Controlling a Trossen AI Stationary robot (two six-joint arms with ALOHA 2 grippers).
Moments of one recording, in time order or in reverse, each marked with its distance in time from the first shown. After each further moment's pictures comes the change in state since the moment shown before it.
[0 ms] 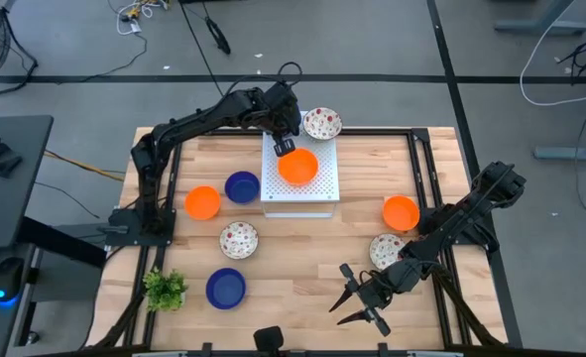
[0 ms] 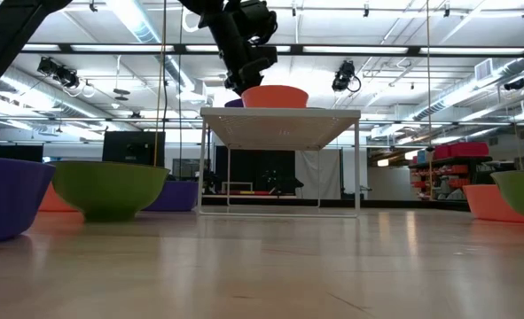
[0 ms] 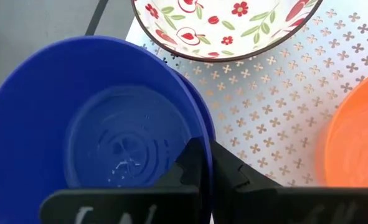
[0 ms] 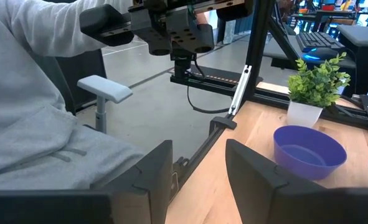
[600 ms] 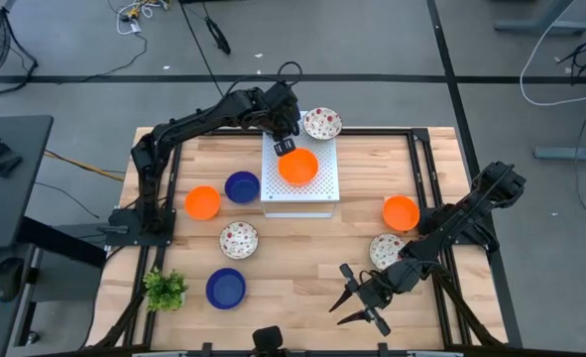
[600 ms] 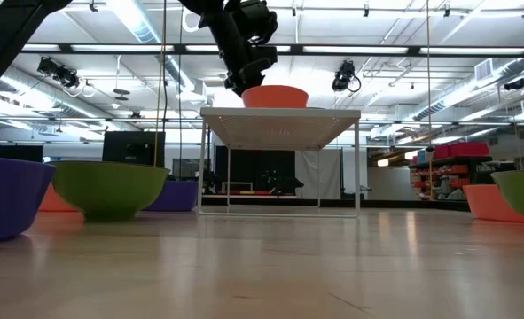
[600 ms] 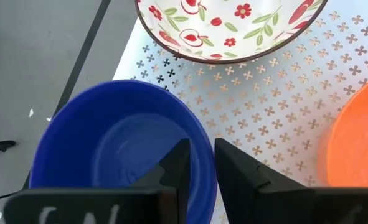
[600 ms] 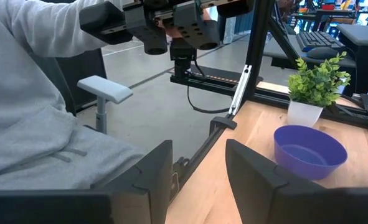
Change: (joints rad) left arm 0.000 0.000 0.000 0.004 -0.008 -0.006; right arm 0.000 0.000 0.000 0.000 0.000 0.005
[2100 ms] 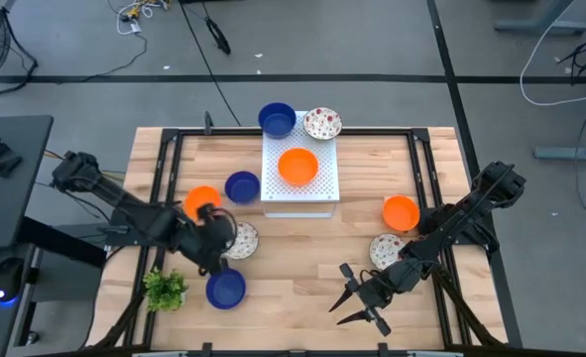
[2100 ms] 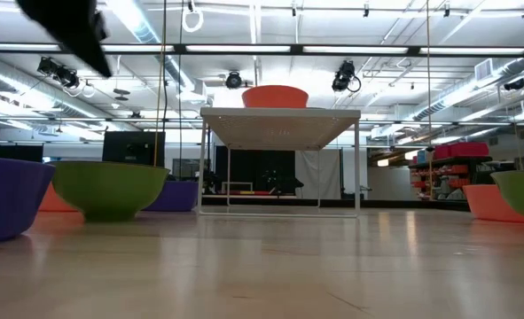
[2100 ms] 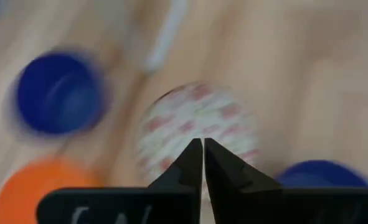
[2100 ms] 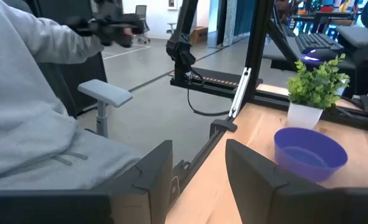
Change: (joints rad) left arm -1.013 -0.710 -0.935 0.004 -0.380 -1.004; right arm -0.001 0.000 0.000 0.012 0.001 0.003
